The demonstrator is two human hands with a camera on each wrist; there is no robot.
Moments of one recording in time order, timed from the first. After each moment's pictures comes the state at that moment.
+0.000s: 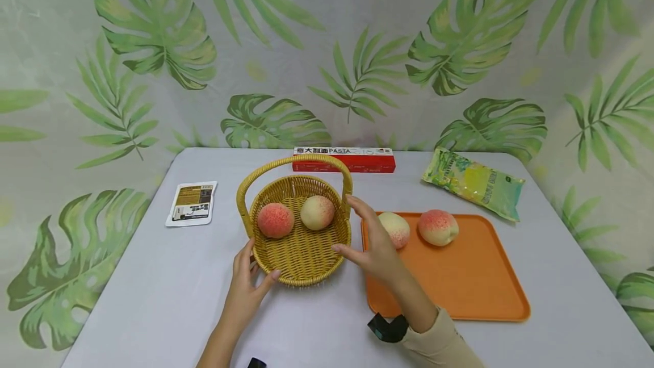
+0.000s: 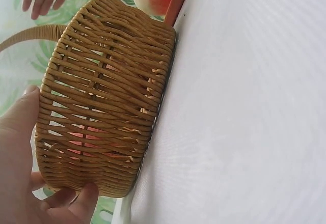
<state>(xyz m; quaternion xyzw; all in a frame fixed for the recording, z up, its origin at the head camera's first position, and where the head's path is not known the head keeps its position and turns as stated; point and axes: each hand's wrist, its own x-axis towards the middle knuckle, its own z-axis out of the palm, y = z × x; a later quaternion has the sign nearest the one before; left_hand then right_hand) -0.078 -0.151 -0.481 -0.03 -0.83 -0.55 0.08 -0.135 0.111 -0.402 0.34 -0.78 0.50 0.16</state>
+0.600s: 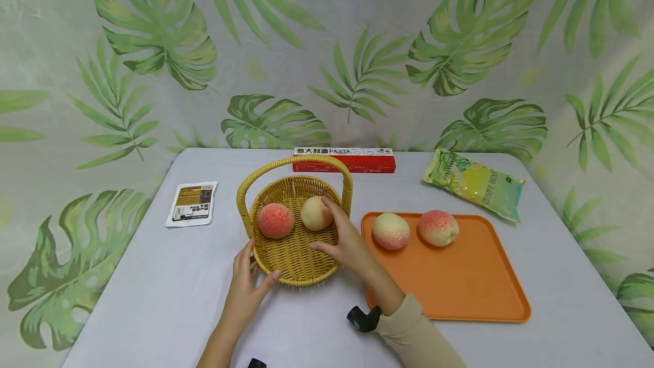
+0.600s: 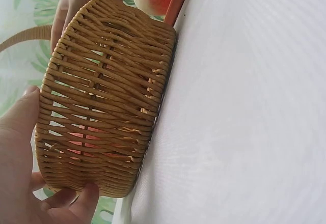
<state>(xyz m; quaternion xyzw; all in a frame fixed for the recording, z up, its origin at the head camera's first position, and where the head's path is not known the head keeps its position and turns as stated) -0.078 -0.152 -0.482 -0.04 -0.83 -0.55 0.09 -0.163 0.070 -0.441 0.28 -0.83 0.47 0.08</state>
